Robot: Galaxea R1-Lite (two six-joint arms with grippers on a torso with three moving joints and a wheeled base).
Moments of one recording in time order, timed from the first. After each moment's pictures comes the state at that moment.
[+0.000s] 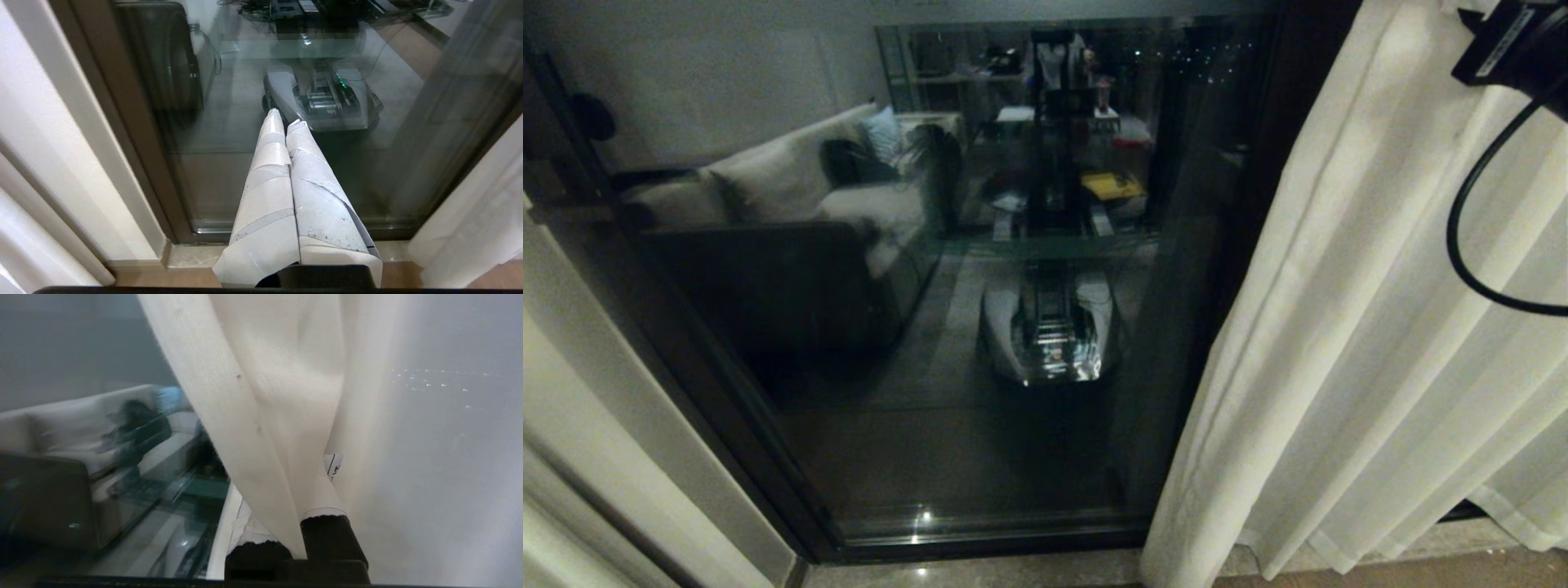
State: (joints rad) left arm 0.00 0.00 0.00 0.00 0.02 -0.01; right arm 0.14 1.52 -1.23 -0.75 0.08 -0.06
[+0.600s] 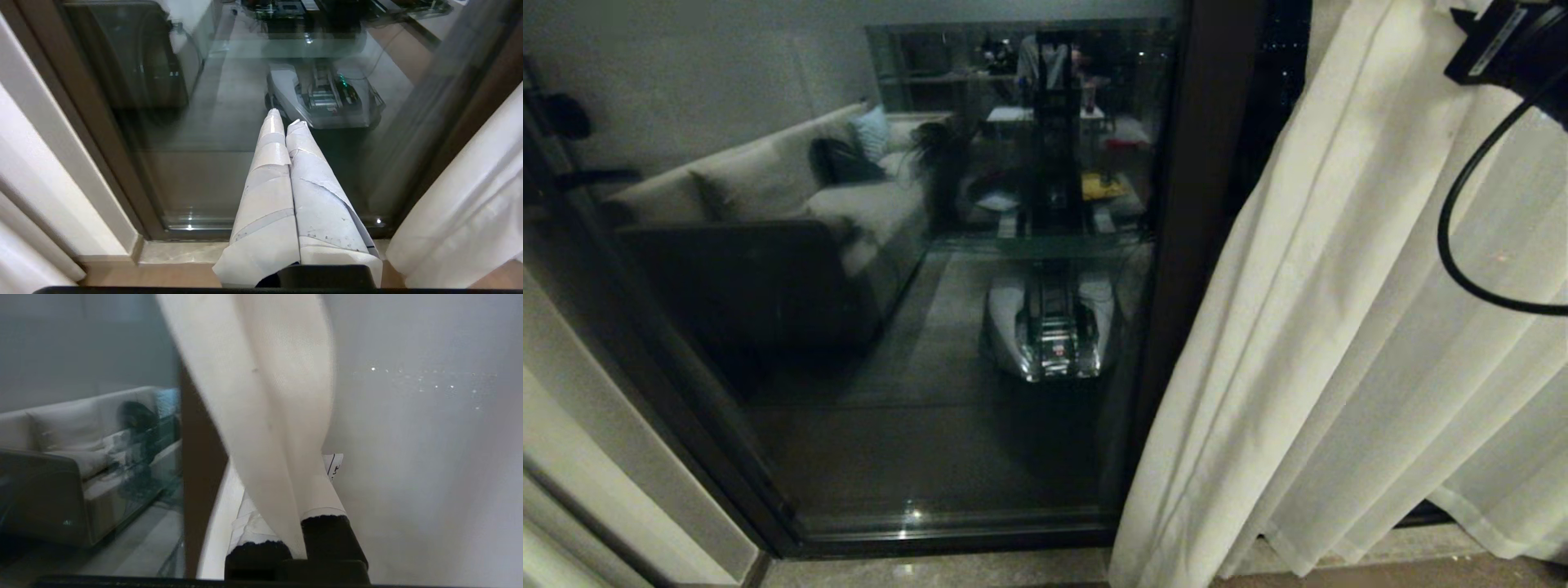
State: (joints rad) left arm 0.00 0.00 0.00 0.00 0.02 -0.01; right arm 0.13 1.53 -1.23 -0.76 0.08 -0.04
